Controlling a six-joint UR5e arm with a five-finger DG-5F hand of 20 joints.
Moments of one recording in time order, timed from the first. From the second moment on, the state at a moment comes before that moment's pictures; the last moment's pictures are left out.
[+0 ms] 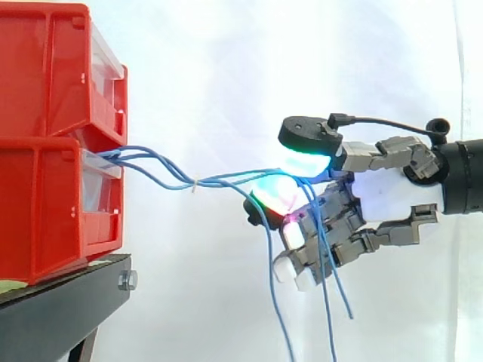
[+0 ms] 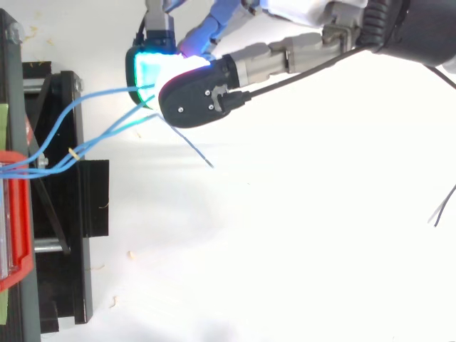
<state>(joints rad) 0.03 -2.25 -1.16 -2.96 -1.34 -0.25</state>
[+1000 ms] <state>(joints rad) 0.06 -2.25 -1.16 -3.00 -1.37 -0.13</state>
